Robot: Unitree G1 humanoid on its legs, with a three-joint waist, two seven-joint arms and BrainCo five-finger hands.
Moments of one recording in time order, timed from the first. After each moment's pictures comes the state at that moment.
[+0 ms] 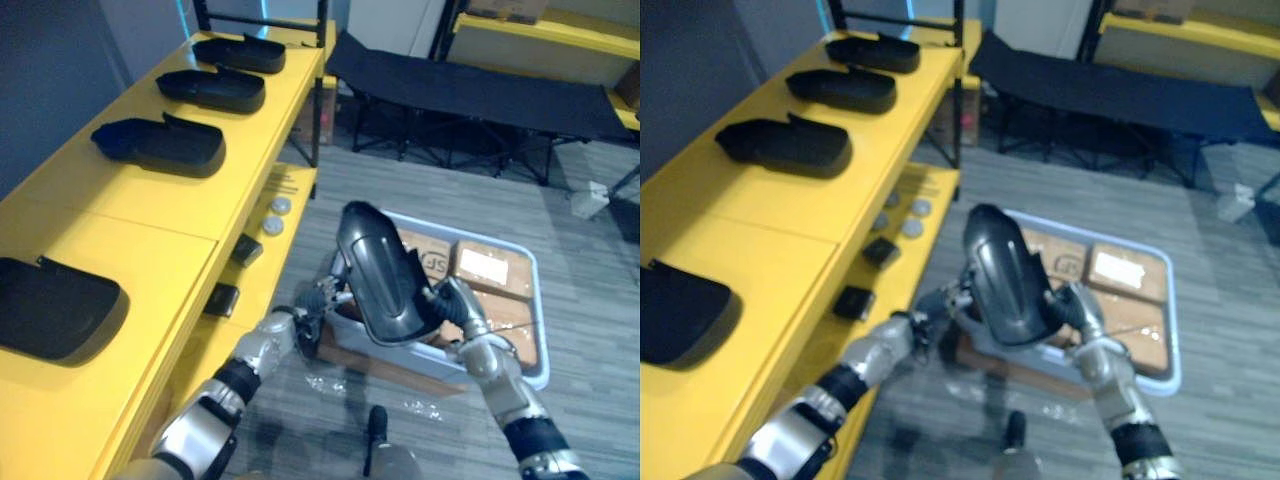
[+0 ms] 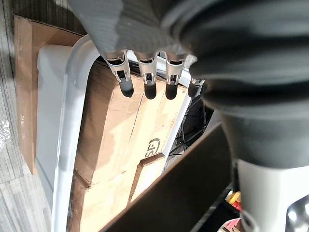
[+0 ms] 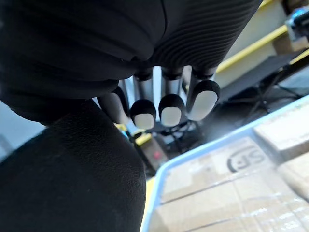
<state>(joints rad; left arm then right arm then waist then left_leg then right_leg) -0.55 0.14 -0.48 0.71 -0.70 0.15 -0.13 -0.16 -0.38 0.09 0.36 -0.56 -0.18 -0.19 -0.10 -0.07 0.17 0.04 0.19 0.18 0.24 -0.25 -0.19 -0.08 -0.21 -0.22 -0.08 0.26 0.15</state>
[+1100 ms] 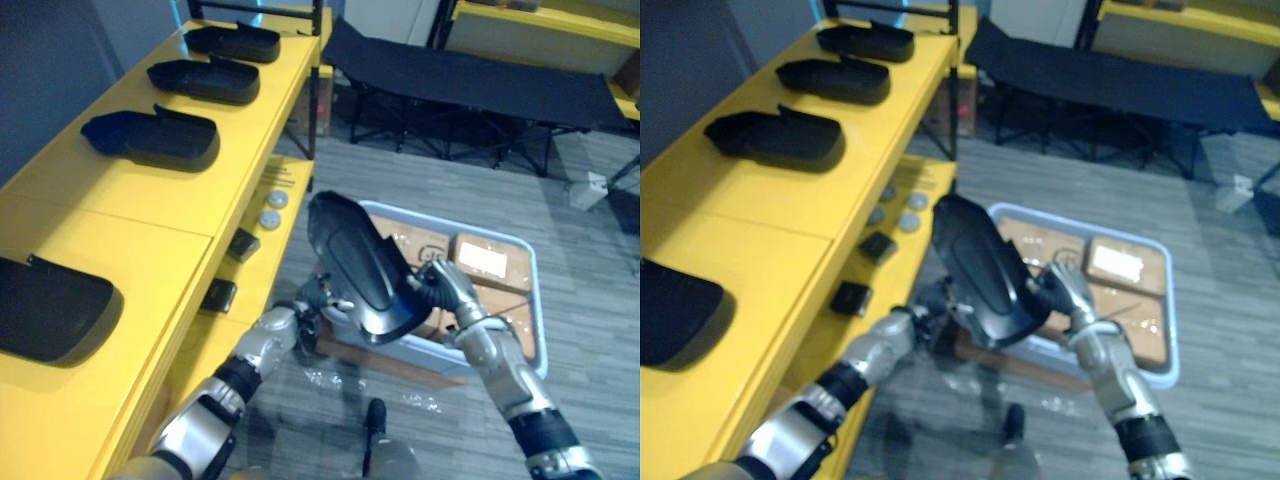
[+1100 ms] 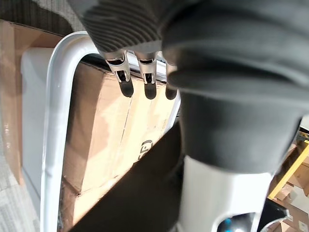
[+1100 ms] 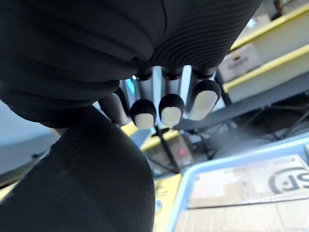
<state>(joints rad) -0.56 0.16 -0.51 0.69 -0.70 0.06 -0.09 -0.17 -0.45 0.18 0.20 -0.64 -0.18 -0.11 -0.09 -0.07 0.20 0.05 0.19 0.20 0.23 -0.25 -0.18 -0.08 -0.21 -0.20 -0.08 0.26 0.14</state>
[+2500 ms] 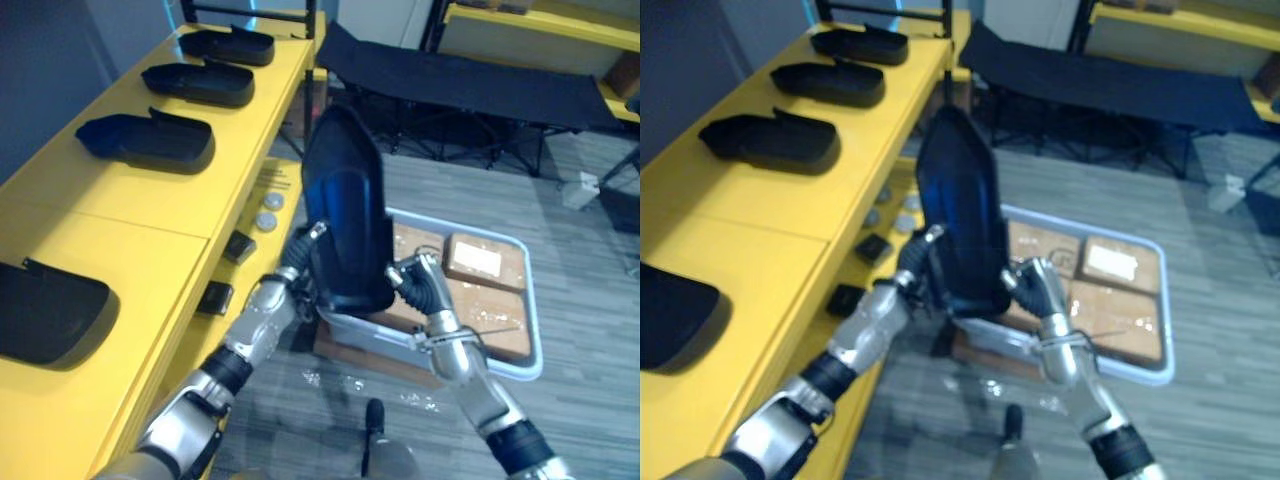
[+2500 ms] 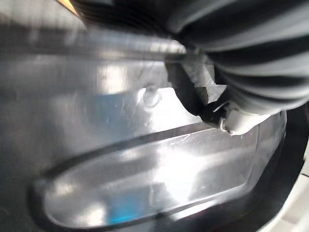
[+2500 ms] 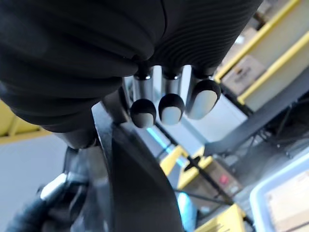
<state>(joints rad) -0.60 0.27 -0.53 0.42 -0.75 -0.15 0.12 -0.13 -0.34 0.34 0.08 -0.44 -0.22 -0.42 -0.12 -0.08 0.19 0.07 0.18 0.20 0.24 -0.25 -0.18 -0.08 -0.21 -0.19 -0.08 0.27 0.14</state>
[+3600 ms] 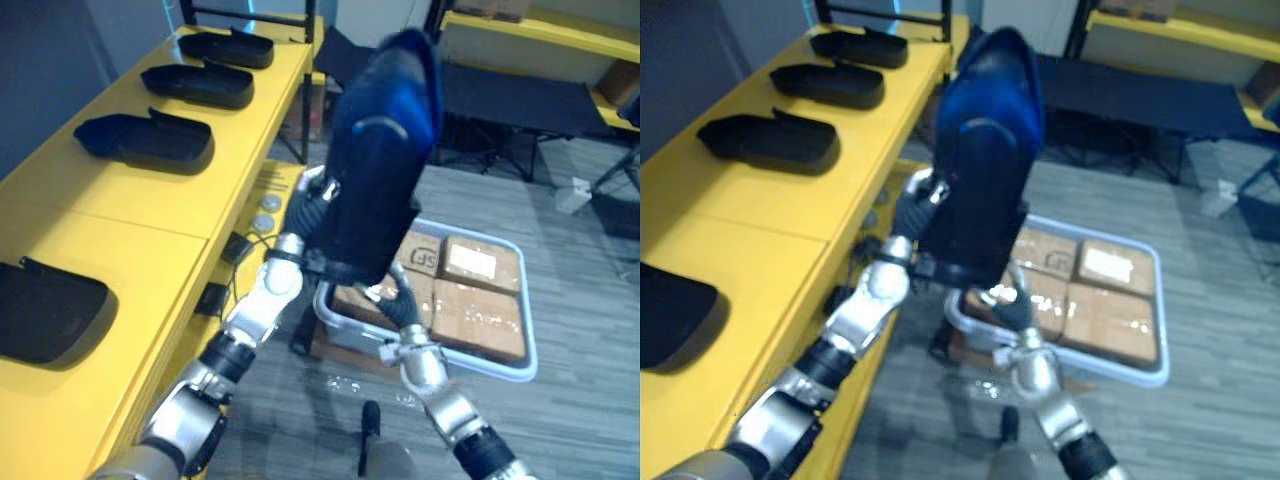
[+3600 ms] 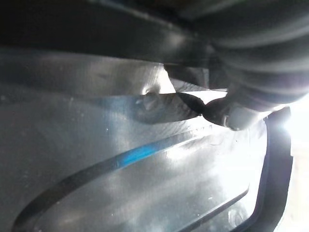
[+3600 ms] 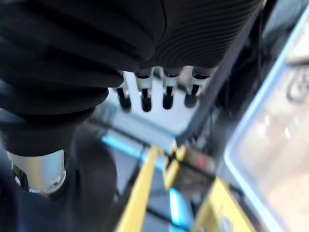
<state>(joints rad) -0.57 0.21 -0.38 0.24 -0.02 -0.13 0.40 -0.13 -0.23 0.29 0.18 -0.16 -0.20 -0.49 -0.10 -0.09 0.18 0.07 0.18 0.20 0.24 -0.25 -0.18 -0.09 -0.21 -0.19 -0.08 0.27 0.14</state>
